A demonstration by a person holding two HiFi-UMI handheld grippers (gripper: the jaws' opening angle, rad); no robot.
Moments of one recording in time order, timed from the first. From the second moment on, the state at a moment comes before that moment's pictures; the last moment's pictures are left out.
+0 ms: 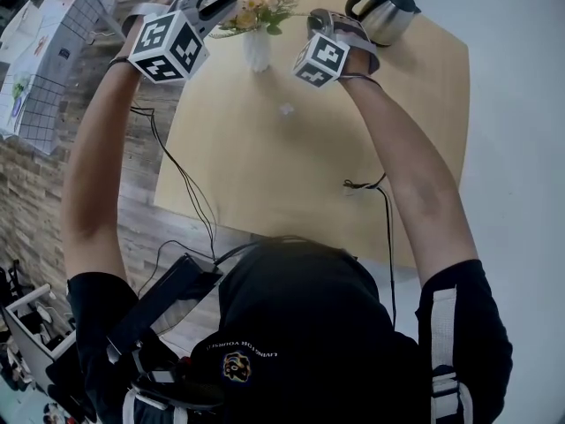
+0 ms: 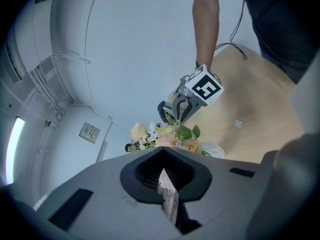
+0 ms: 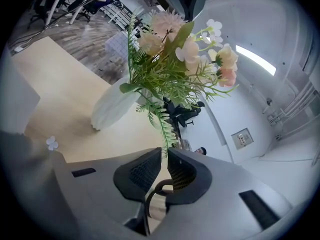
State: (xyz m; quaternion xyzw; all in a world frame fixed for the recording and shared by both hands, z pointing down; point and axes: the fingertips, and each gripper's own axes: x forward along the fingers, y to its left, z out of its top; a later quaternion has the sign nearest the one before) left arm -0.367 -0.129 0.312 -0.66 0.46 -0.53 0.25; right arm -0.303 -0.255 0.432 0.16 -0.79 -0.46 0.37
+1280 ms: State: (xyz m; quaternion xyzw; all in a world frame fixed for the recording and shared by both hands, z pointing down) left arm -0.381 -0.098 0.293 -0.66 0.53 -0.49 0.23; right arm -0.258 -0.244 0.449 0.15 -0.78 -0.46 0.40
